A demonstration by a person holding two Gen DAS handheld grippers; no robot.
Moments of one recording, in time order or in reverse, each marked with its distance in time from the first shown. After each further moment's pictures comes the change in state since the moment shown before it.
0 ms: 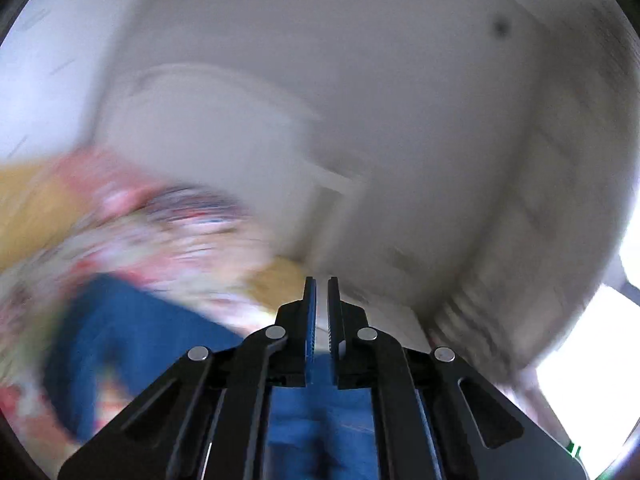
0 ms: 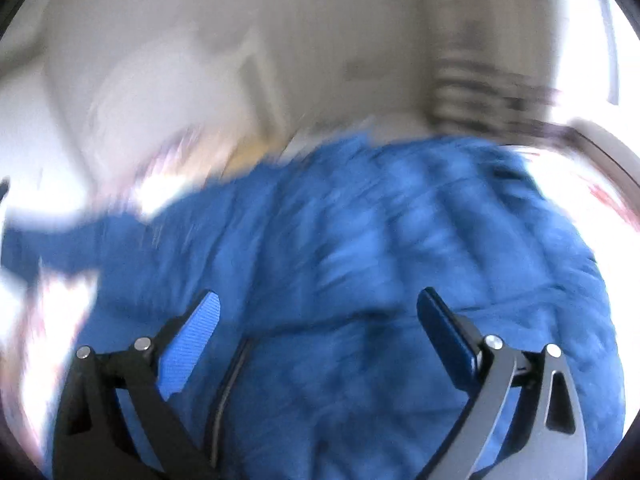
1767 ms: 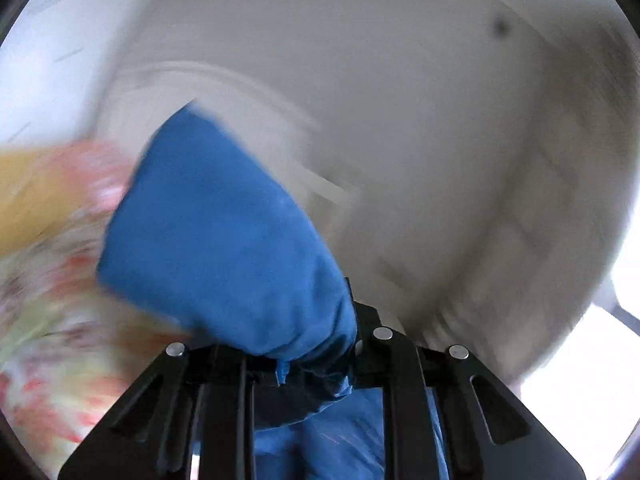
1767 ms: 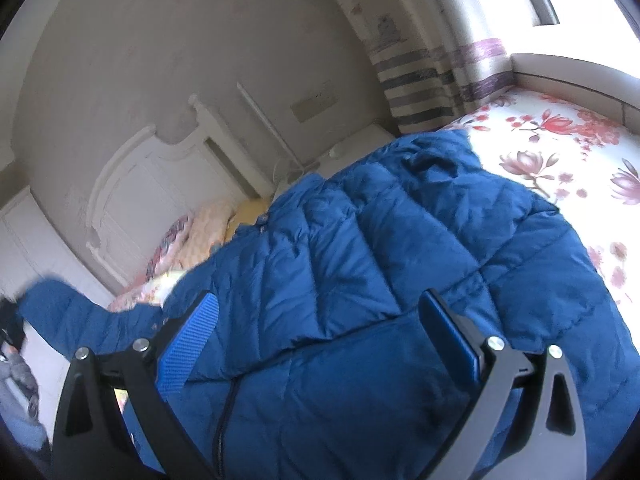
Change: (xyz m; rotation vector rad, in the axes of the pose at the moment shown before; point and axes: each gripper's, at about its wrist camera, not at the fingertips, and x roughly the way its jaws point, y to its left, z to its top) left arm -0.022 -0.032 0.003 -0.040 -0.005 -0.029; right arm -0.014 -0.056 -0.006 0.261 -0.089 0.088
